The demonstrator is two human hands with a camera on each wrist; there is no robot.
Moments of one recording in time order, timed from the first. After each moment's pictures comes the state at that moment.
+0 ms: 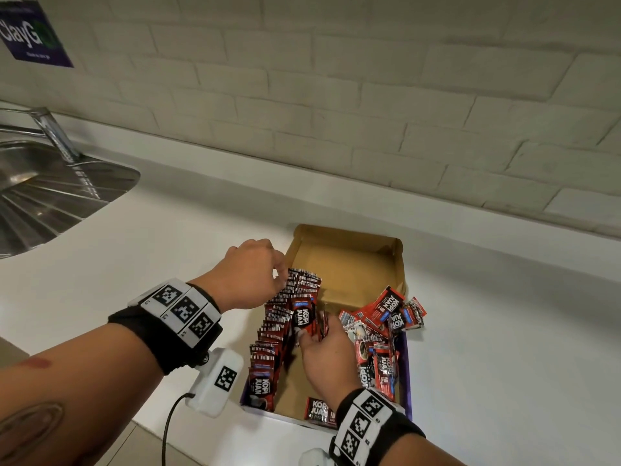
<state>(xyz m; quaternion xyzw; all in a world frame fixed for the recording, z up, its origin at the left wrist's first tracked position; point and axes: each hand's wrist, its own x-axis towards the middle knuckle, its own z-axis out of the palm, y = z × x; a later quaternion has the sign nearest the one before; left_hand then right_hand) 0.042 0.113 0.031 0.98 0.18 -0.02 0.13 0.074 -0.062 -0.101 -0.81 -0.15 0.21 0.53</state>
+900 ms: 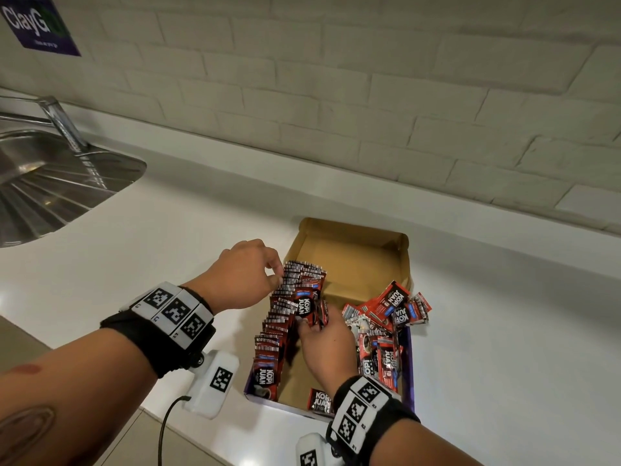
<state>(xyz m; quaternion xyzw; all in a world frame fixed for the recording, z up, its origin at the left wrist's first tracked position) 0.025 0.119 0.019 0.96 0.22 0.01 0.18 0.073 -0.052 -0.106 -0.82 -0.15 0.19 0.51</state>
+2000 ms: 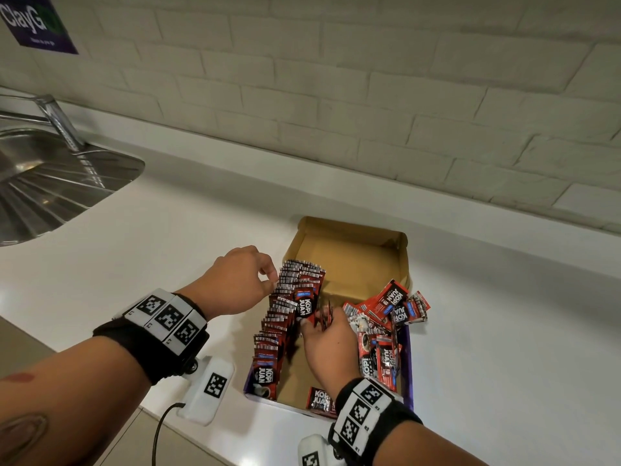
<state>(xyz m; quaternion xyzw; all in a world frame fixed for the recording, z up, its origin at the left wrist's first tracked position) 0.016 0.123 0.010 0.95 0.22 -0.01 0.21 0.073 -0.055 -0.102 -0.83 -0.13 0.17 0.51</state>
